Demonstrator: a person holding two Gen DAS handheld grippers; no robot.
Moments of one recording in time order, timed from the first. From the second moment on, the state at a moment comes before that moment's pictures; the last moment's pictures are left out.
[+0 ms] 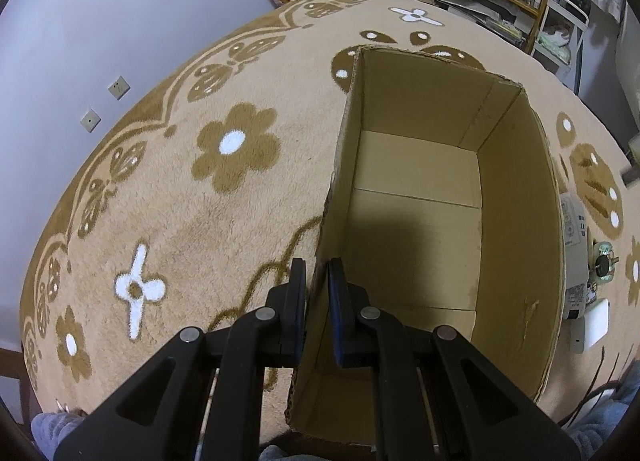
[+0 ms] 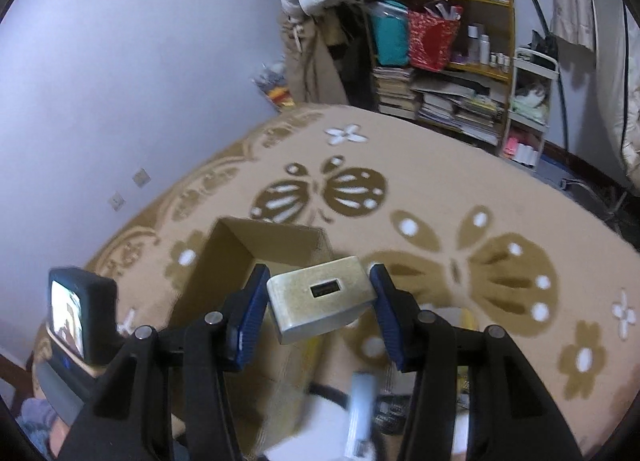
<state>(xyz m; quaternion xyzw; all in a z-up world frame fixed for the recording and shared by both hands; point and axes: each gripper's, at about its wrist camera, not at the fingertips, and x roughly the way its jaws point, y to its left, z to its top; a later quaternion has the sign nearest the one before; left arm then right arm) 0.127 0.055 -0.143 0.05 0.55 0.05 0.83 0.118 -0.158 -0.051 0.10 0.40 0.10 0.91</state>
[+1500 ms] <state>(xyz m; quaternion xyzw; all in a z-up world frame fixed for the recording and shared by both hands) 0.123 0.048 -0.144 0.08 0.54 0.06 0.84 0.121 -0.132 -0.098 0.14 0.41 0.15 0.89</state>
